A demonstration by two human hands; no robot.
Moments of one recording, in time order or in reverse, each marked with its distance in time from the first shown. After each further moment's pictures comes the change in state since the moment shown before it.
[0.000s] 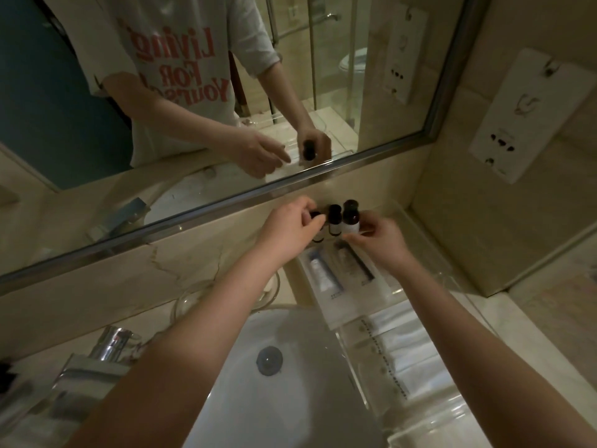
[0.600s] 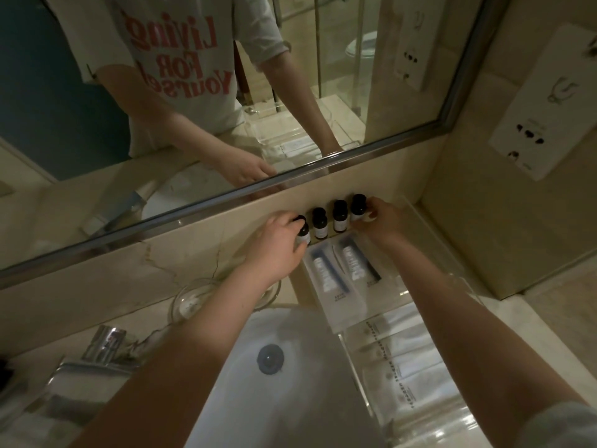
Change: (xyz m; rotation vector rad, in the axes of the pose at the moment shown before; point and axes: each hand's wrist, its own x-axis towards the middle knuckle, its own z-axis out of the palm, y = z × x) left_hand 0.002 -0.058 0.021 0.395 -0.115 0.074; right_hand 0.062 0.037 0.009 -0.164 0.085 0.115
